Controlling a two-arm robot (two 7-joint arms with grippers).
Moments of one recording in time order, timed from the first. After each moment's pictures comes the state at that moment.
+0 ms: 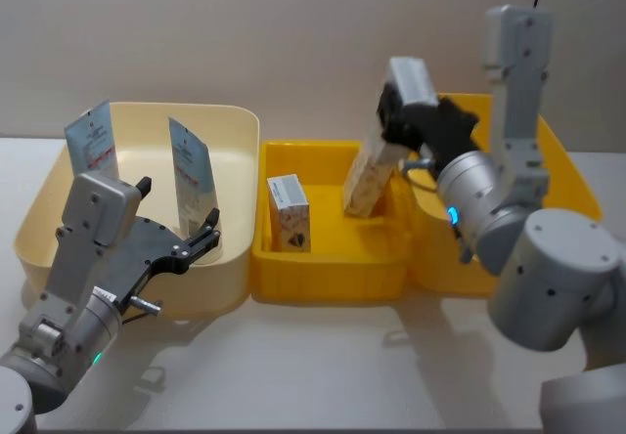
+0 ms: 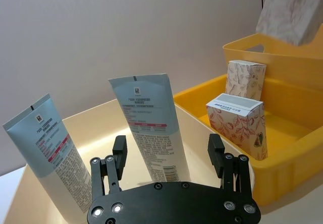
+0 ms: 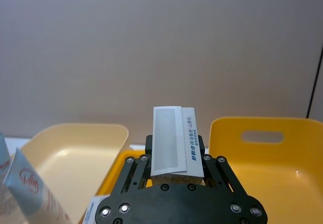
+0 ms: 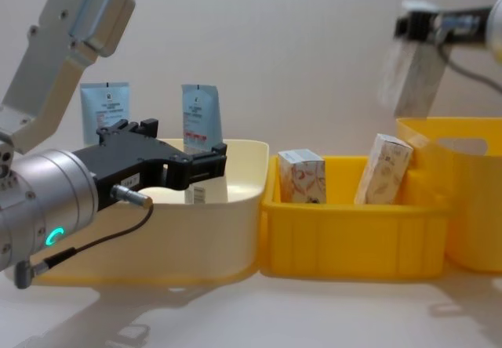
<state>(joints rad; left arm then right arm) -0.24 0.38 0.45 -1.63 -0.20 0.01 -0.01 0.29 -0.01 -0.19 -1.77 0.14 0.49 -0.09</state>
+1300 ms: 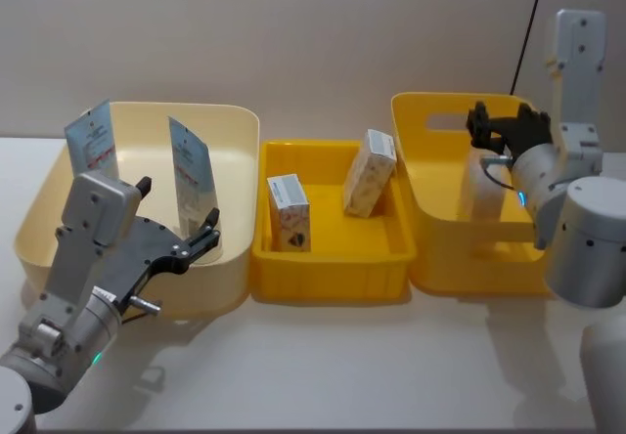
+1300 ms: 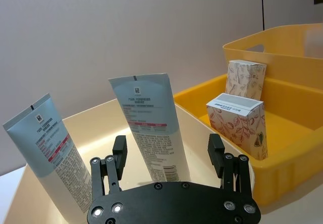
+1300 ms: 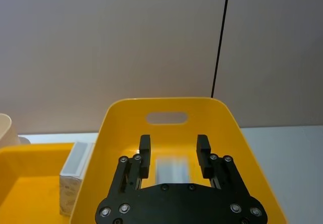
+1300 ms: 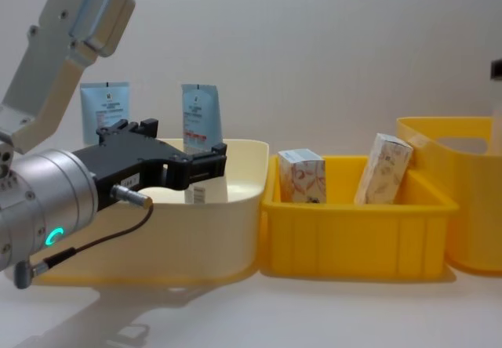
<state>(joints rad) -0.24 0.38 0.45 -1.63 -0.20 0.01 -0.01 0.41 0.05 -0.05 -1.61 0.05 0.59 -0.15</state>
